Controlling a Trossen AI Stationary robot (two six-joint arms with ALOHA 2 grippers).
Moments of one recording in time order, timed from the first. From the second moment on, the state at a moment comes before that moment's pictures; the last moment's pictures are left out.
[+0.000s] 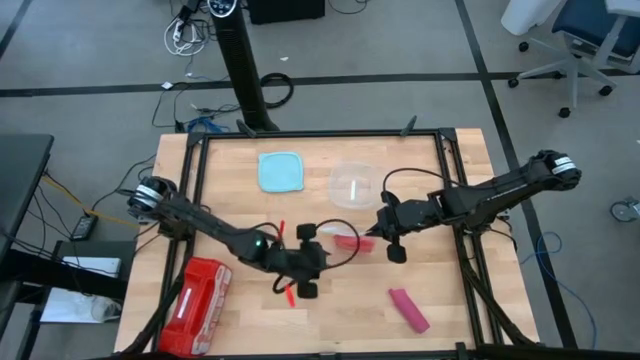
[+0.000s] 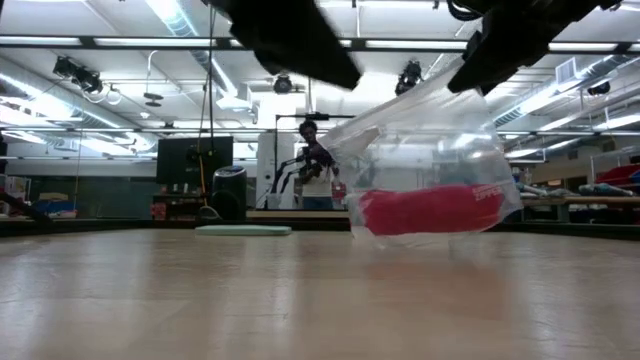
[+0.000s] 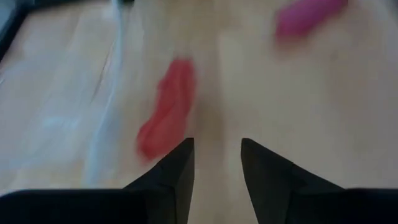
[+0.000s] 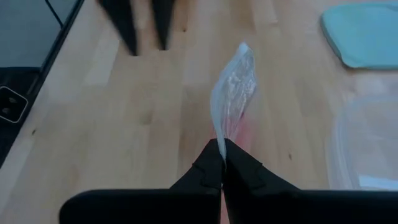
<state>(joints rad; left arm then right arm) -0.40 1.74 1.21 -0.18 -0.45 -0.14 0.26 1.13 0.75 -0.29 0.15 0.20</state>
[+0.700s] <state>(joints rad) -0.41 1.54 0.83 0.32 -0.66 -0.30 0.37 1.13 0.75 -0.22 0.21 0.20</state>
